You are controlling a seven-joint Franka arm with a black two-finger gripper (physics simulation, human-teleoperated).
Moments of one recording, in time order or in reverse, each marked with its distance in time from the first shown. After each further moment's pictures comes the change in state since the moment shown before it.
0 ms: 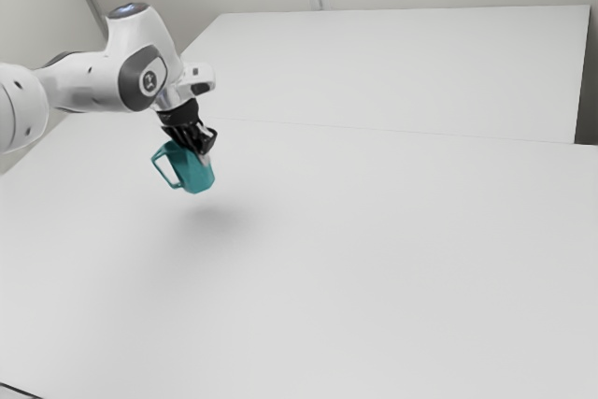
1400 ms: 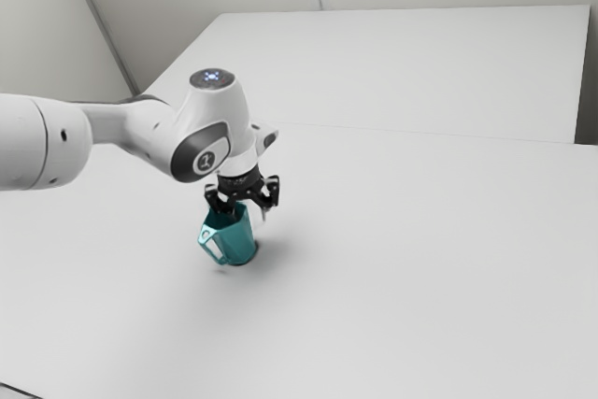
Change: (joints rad) arm -0.057 -0.041 -0.181 -0.276 0.213 0.174 -1.026
